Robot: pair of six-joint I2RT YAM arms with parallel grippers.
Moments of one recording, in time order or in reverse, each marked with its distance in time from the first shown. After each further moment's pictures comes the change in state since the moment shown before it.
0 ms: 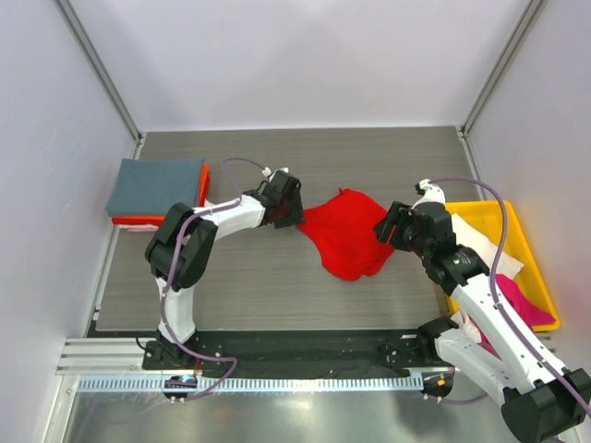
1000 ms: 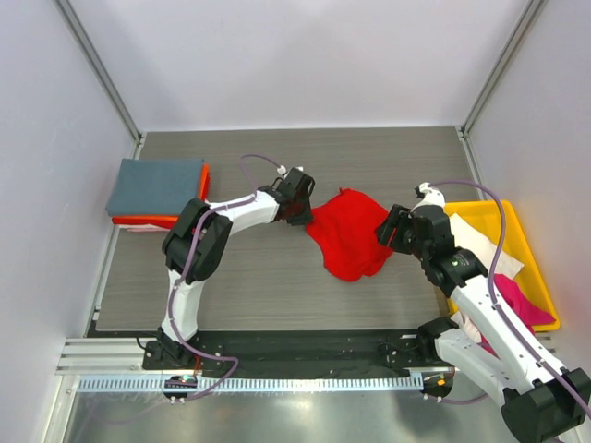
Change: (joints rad) left arm -0.042 0.114 0.152 -0.056 0.023 0.007; right arm 0.000 -0.006 -0.031 0.004 0.016 0.005
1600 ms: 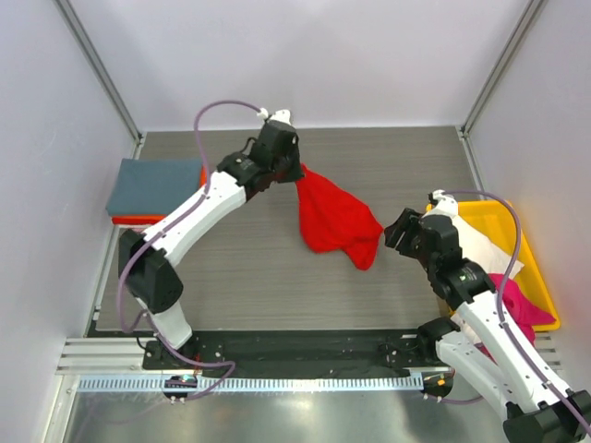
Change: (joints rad) left arm -0.003 -0.323 0.232 -0.279 -0.149 0.146; right arm 0.000 -0.117 -0.046 -0.003 0.102 0.030
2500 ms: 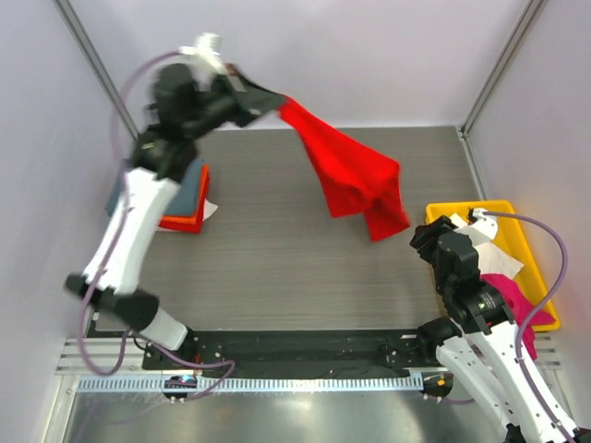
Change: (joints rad) left arm 0.131 -0.094 0.381 0.076 0.556 -0.276; right arm 0.000 -0.225 -0.008 -0.116 0.323 0.133
